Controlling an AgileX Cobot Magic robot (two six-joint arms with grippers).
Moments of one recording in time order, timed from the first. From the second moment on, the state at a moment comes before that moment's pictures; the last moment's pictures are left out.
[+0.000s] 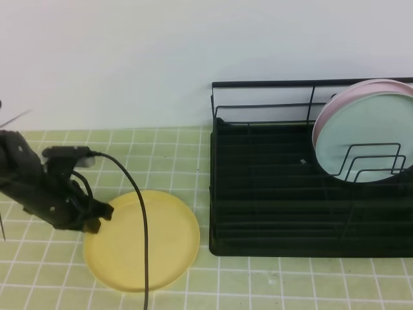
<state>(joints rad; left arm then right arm) -0.04 1.83 -1.11 -0.43 0.62 0.45 -0.07 0.46 -0.19 -0.19 0.11 -0.03</state>
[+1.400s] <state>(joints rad) -0.04 0.80 -1.02 -1.52 0.68 1.22 -0.07 0.33 -0.52 1.78 0.84 -1.15</state>
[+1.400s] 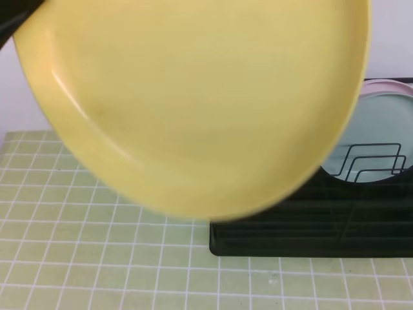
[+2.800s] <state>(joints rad) -0.66 1.15 -1.16 -1.73 0.37 1.82 -0.07 0.48 -0.55 1.80 0.81 -1.11</state>
